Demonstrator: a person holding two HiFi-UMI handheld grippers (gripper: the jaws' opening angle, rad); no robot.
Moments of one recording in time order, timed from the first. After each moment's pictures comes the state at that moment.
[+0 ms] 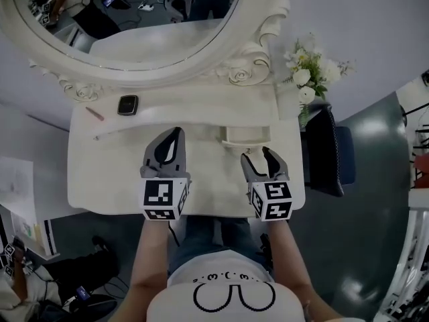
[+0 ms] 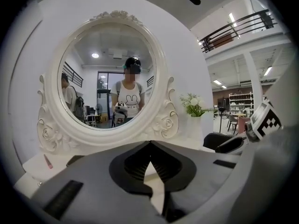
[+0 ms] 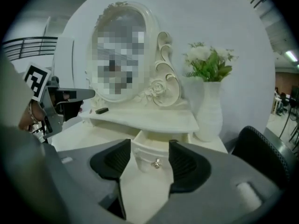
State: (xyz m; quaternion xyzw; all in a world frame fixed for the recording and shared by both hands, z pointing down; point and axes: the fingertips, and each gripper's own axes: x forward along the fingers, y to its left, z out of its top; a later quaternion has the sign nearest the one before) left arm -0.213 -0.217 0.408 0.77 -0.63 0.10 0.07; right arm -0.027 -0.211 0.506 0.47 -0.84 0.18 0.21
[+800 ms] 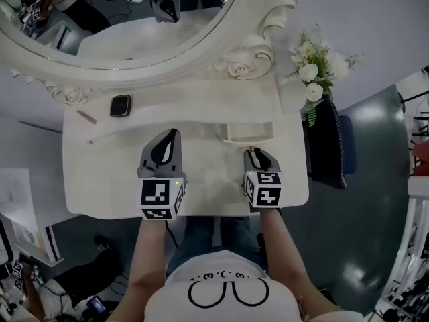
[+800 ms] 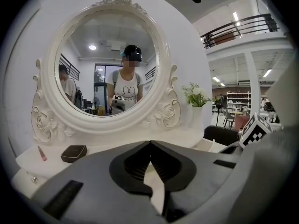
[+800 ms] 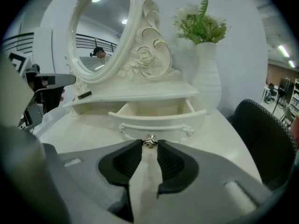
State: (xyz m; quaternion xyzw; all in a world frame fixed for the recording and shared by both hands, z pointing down) left arm -0.227 -0.228 0.450 0.77 -0.61 0.12 0.11; right arm -0.025 -0.219 0.590 0.50 -0.78 0.25 0.27
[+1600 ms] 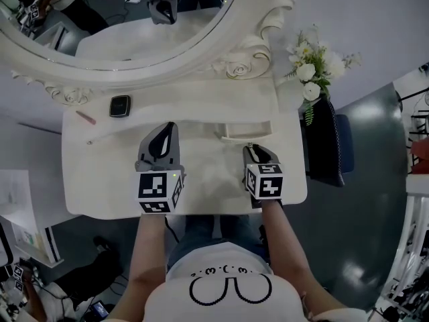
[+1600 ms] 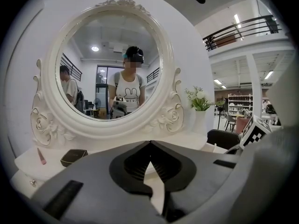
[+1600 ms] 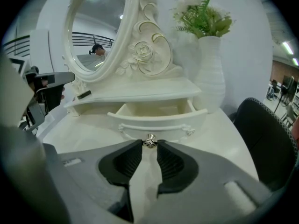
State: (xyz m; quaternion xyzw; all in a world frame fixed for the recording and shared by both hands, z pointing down) left arm -0.234 -0.240 0.438 0.77 -0.62 0.11 0.10; right arm -0.026 -0.226 0.588 0.48 -0.78 0.28 0.29
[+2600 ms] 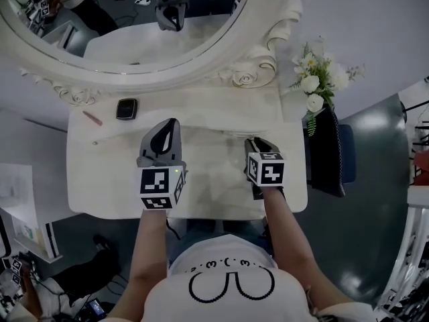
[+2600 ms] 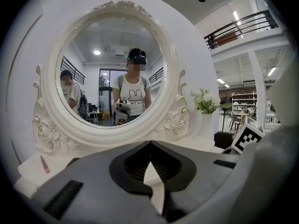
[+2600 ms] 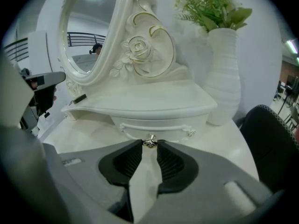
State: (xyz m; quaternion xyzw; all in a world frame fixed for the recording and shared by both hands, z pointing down) left arm -0.242 -0.258 0.424 0.76 -0.64 0.11 0.09; right arm -0.037 -0.272 0.588 0.47 -0.78 0.29 0.30
